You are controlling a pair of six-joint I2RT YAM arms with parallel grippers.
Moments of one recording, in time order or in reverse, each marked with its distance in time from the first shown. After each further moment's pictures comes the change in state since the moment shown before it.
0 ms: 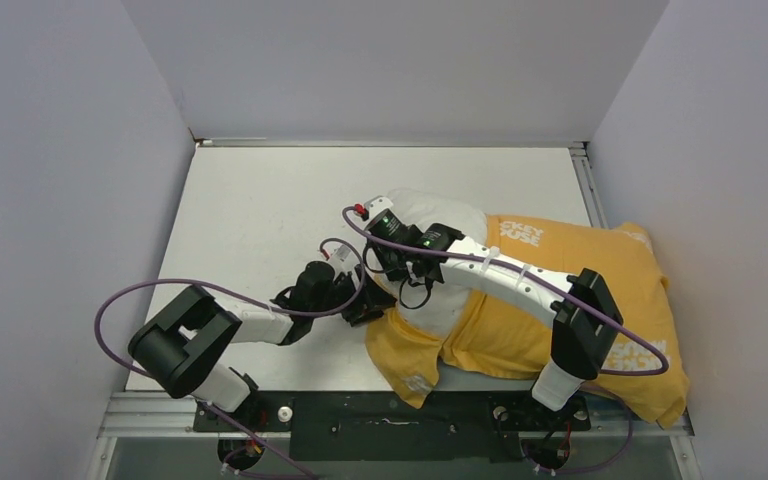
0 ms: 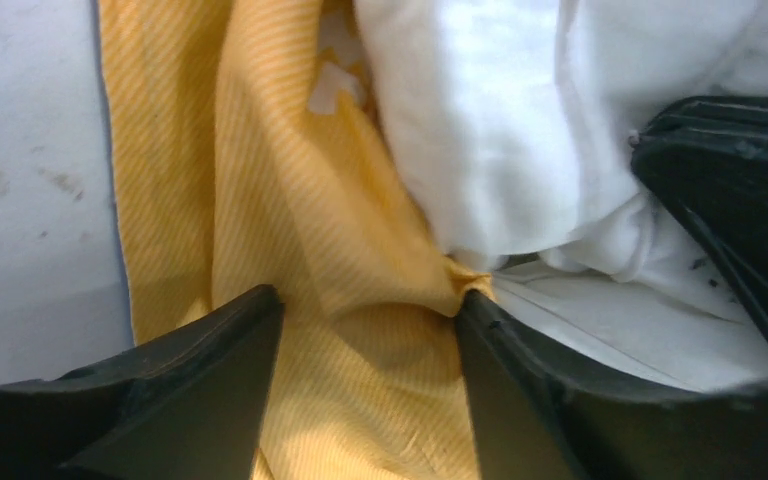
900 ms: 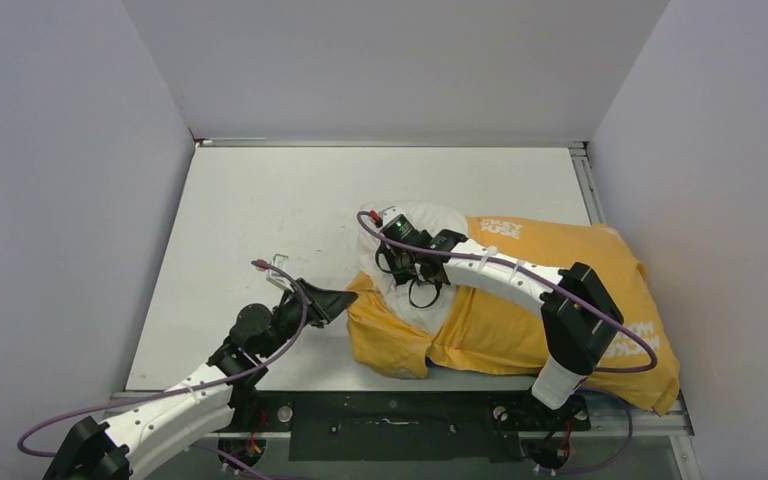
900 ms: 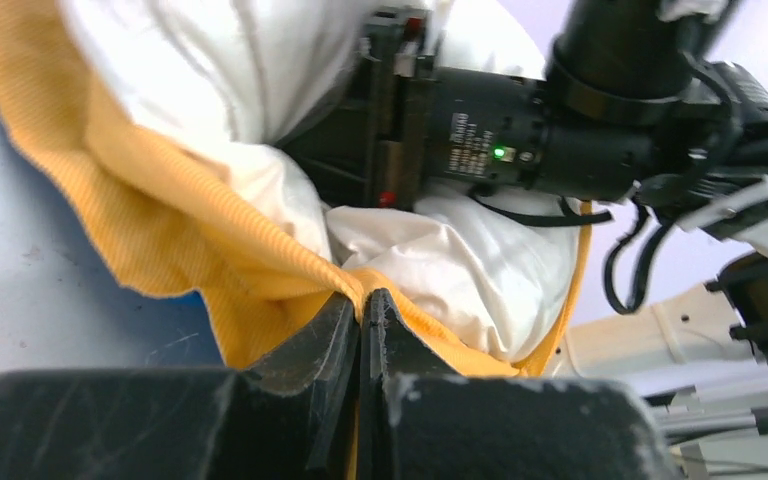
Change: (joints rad) left arm -0.013 -0.797 -0.290 -0.008 -0.310 0.111; right arm -0.095 0.014 -0.151 0.098 -0.083 0.025
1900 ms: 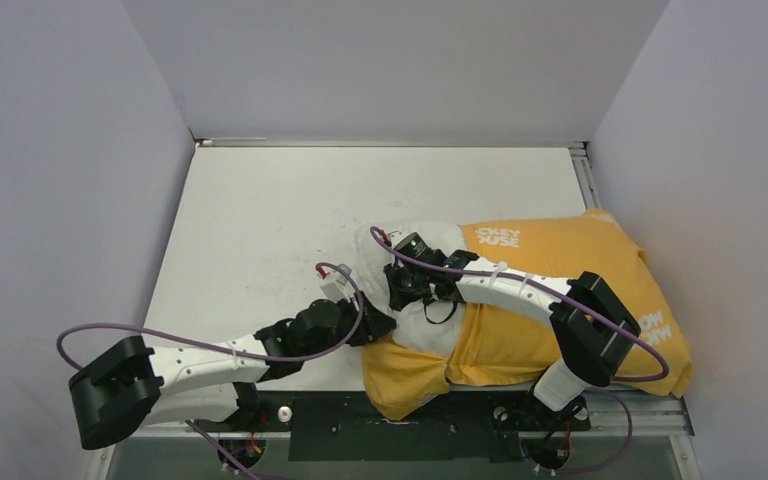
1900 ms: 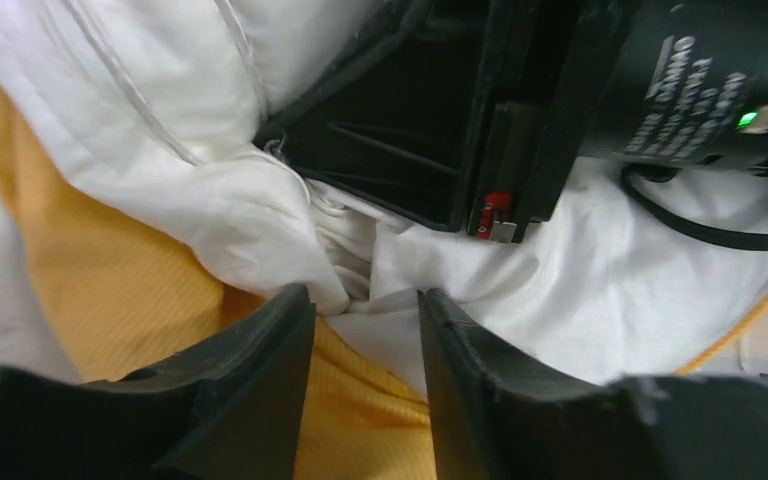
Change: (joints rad) left arm -0.330 0.368 0.226 -0.262 -0.192 0.001; right arm 0.003 -0.087 -0.234 0.189 -0.327 0.111
